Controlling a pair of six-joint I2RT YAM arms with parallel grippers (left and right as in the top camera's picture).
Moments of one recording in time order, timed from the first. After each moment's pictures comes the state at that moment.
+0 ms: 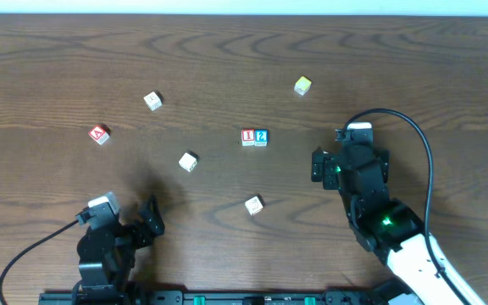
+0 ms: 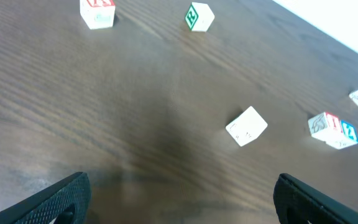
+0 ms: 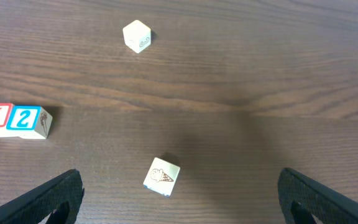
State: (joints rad) left arm 0.03 0.01 0.17 -0.67 0.06 -0.44; right arm 0.45 1.03 0.61 -0.29 0.40 0.24
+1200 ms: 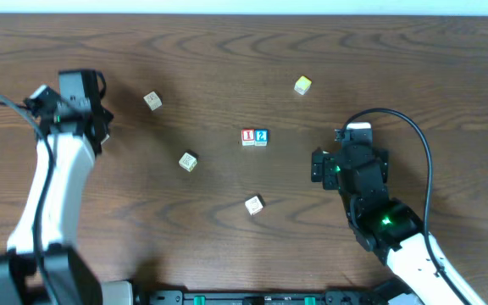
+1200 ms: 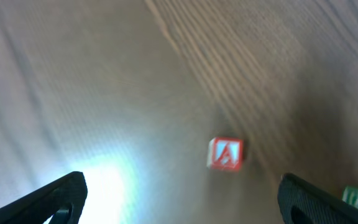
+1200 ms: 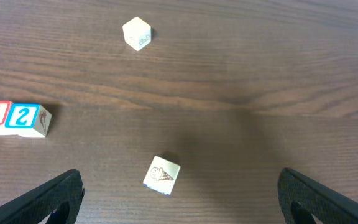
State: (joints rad) left arm 0.13 1.57 1.18 -0.72 -0.48 -0.76; right arm 0.45 1.04 0.61 -0.29 0.40 0.24
